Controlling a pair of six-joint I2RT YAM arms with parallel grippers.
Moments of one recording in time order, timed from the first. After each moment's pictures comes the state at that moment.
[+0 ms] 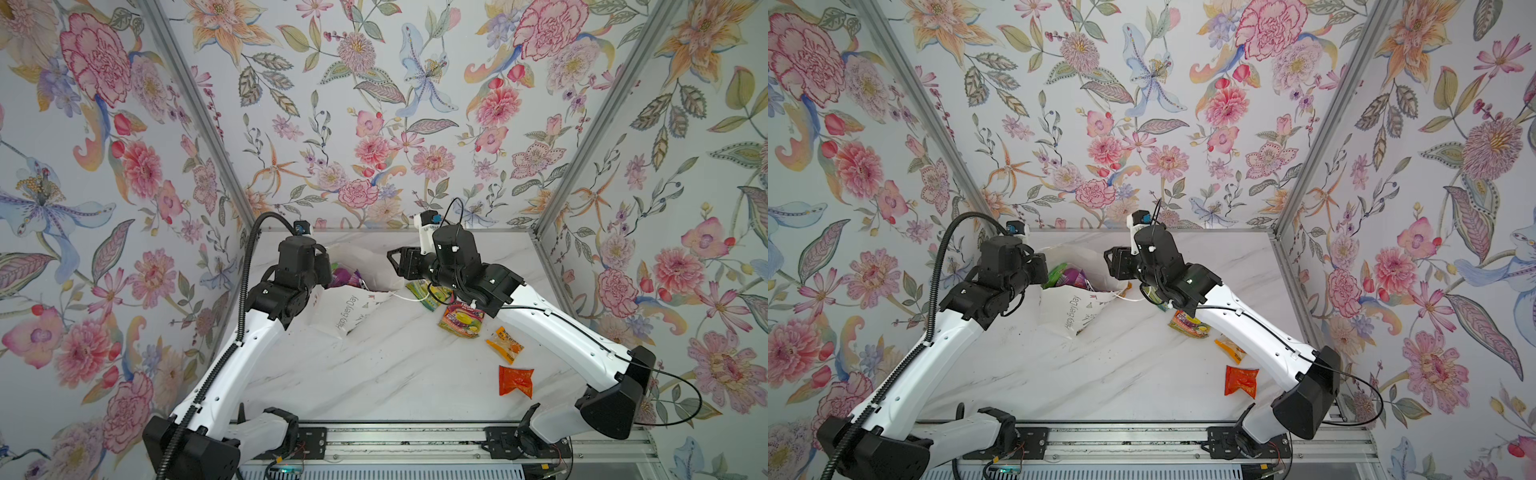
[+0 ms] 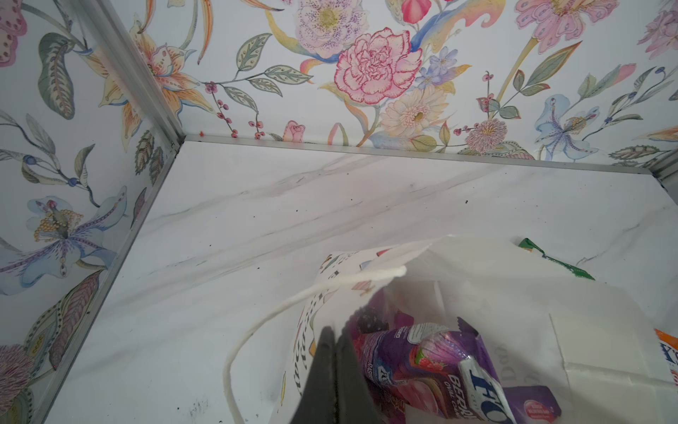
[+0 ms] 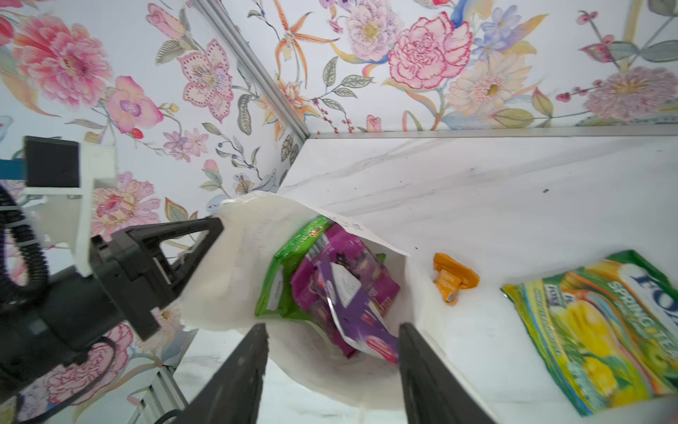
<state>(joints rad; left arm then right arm) -0.31 1.18 1.20 -0.57 -0.26 -0.24 0.80 1.47 1.50 -0.44 0.04 0.55</state>
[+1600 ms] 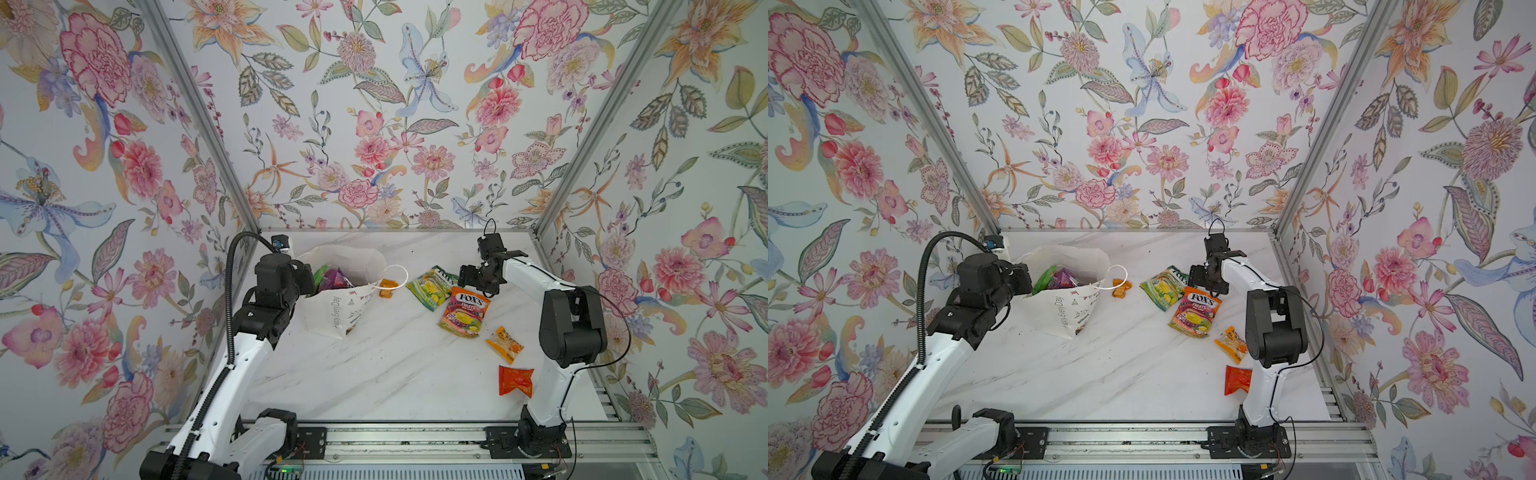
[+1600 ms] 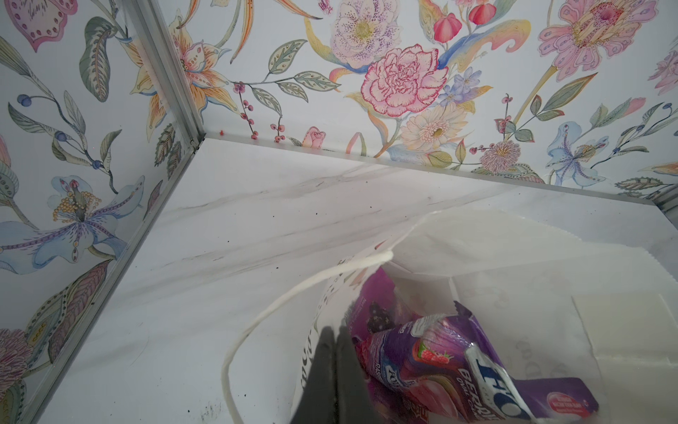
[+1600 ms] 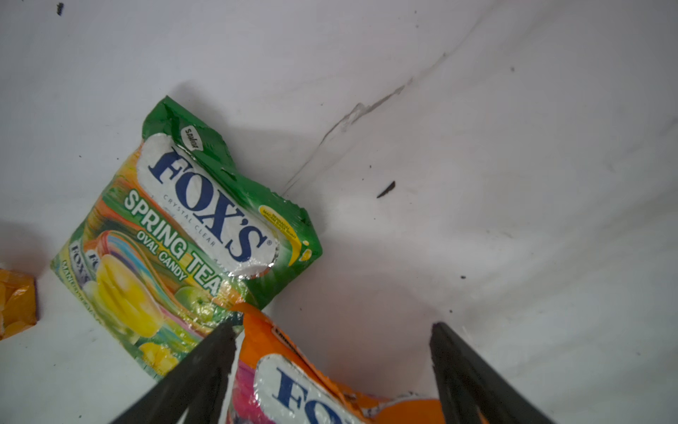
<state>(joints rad) -0.17 1.04 1.00 -0.41 -0.15 -0.22 0.18 1.92 1.42 -0.67 -0.07 0.33</state>
